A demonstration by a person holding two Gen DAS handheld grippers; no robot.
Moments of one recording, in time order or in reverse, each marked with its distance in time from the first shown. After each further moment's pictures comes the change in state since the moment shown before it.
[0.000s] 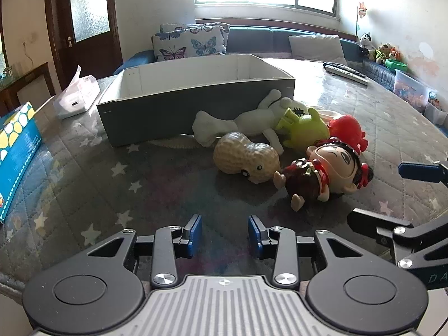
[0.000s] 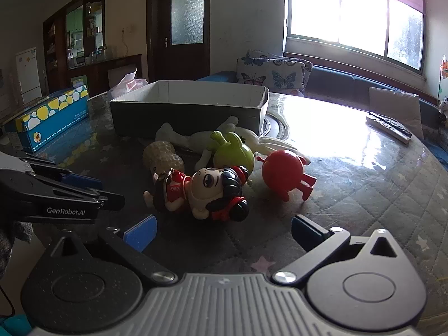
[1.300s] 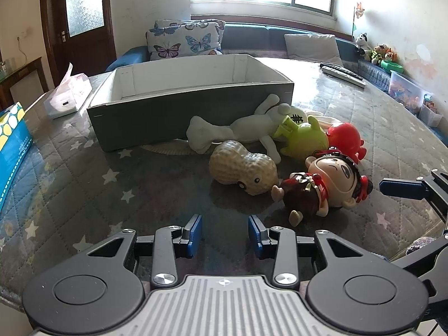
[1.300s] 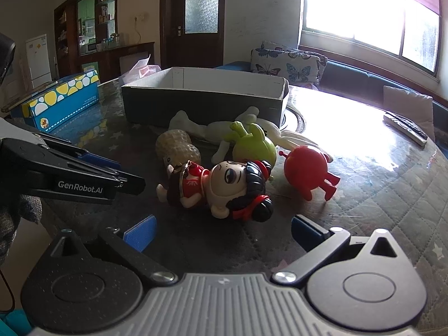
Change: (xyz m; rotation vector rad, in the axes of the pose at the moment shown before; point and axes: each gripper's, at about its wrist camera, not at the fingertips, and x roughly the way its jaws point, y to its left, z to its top) left arm 0.008 0.004 0.012 -0.006 0.020 -0.037; right arm 0.015 0.011 0.003 -0.047 0.043 0.042
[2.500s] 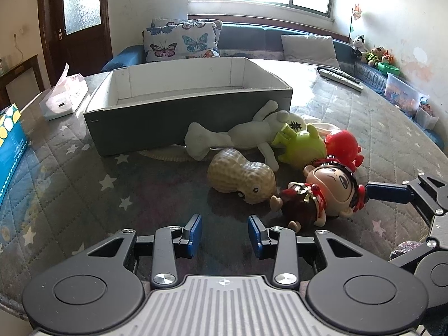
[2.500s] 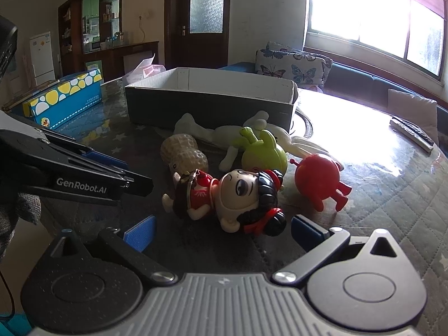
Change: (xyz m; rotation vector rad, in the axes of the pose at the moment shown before) left arm 0.000 0.004 0.009 -0.012 0.002 -0.027; right arm 0.010 0.006 0.008 -0.016 -0.003 0.009
